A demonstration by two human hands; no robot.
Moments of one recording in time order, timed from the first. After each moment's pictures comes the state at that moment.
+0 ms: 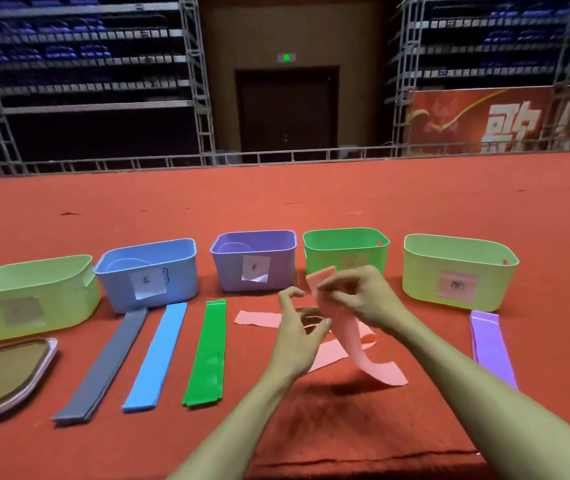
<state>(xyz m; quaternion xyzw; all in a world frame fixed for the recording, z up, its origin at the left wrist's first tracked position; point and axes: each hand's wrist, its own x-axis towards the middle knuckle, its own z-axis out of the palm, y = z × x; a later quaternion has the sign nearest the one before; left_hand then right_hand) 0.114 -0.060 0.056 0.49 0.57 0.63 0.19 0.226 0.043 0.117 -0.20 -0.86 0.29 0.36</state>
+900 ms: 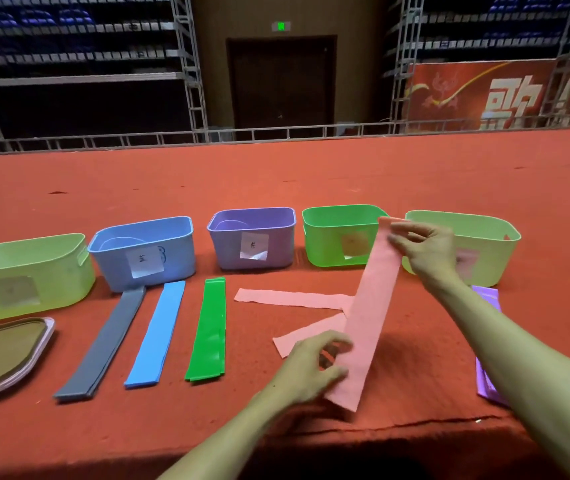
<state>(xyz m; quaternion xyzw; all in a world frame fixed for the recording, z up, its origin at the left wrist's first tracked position) 0.118 -0.087 0.004 0.64 0.61 0.41 0.23 0.268 0.104 0.117 -0.33 -0.68 0.33 0.57</state>
